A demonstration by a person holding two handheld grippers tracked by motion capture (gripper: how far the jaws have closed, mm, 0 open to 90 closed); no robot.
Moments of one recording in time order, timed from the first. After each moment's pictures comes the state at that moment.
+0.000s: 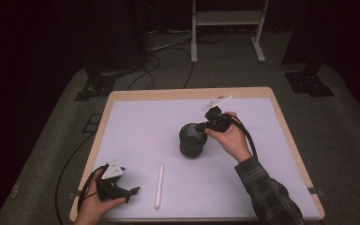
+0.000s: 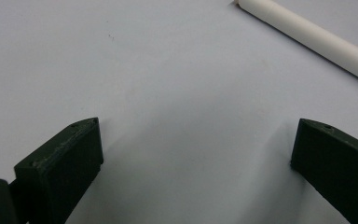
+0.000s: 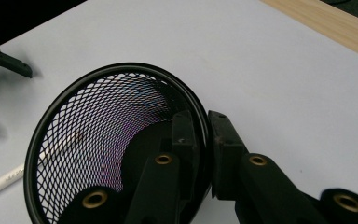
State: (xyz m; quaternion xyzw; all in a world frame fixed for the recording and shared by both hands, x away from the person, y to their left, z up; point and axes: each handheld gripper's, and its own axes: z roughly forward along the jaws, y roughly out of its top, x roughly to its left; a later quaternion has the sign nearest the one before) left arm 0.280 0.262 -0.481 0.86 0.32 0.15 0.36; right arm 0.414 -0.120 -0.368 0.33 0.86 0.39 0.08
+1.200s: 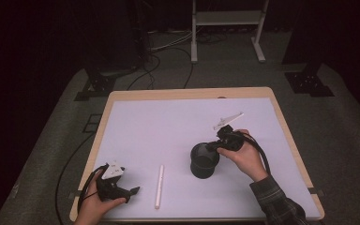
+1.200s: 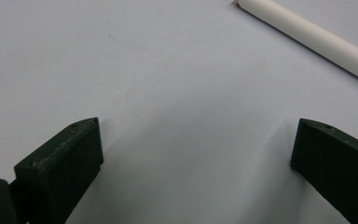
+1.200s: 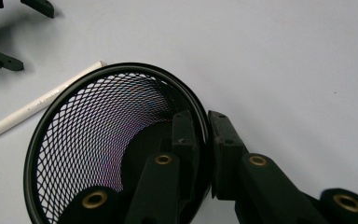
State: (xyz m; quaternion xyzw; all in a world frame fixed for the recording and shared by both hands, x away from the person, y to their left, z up) left arm 0.280 0.262 -0.480 0.86 0.32 0.15 0.36; right arm 0.369 -0.150 -0.393 0.33 0.87 0.36 0.04
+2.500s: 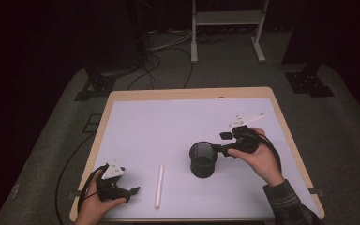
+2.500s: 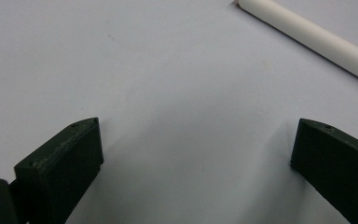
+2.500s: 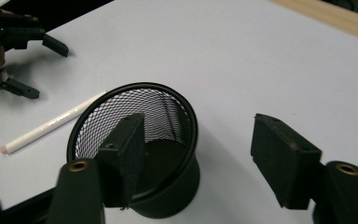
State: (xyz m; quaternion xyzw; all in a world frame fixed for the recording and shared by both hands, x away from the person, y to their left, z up) left arm 0.279 0.262 -0.481 0.86 0.33 0.15 0.36; right arm 0.352 -0.184 -0.375 0.32 0.84 0.43 0.09
